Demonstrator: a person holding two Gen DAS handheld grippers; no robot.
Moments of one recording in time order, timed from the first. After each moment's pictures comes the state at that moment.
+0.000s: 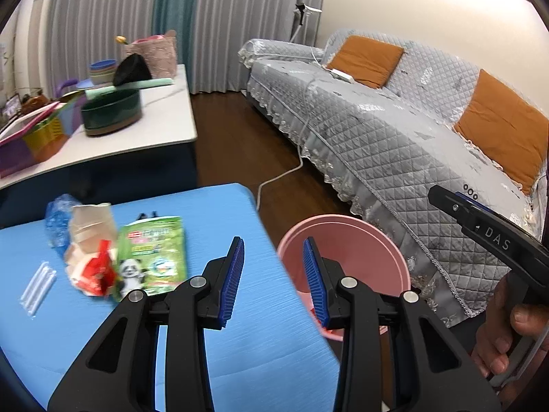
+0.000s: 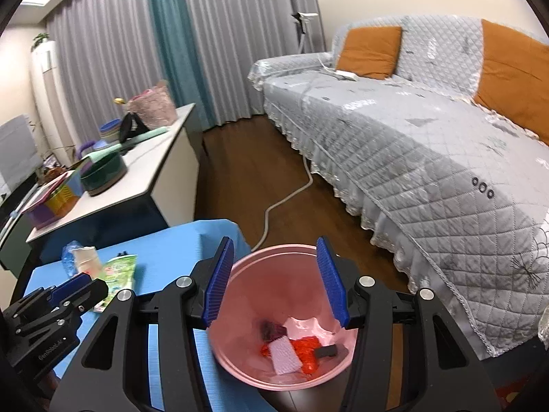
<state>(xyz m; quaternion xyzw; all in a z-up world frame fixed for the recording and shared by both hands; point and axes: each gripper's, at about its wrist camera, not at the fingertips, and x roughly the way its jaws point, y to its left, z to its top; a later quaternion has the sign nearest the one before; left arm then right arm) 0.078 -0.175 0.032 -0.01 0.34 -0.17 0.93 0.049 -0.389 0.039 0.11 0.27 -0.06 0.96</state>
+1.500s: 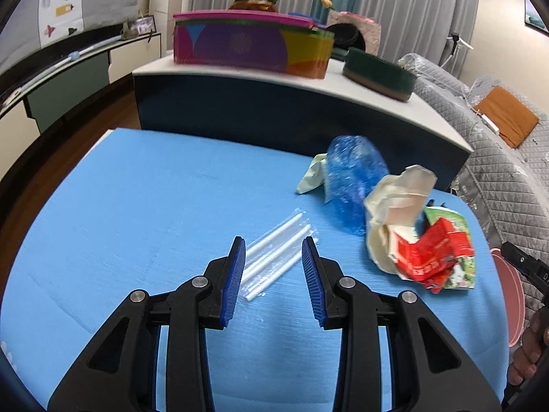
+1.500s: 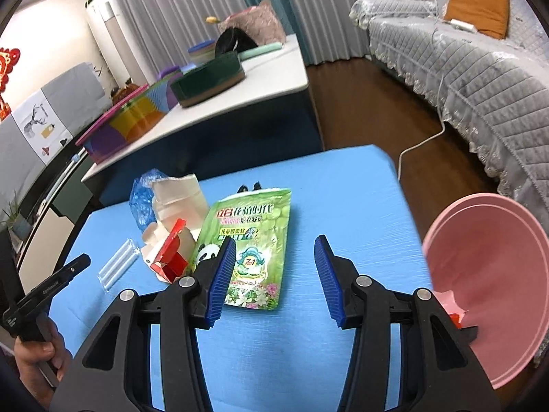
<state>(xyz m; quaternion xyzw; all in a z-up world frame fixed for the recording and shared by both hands) 0.106 0.130 -0.044 -0.11 0.38 0.08 0.92 0.151 -0.198 -0.048 0.12 0.38 0.14 0.91</state>
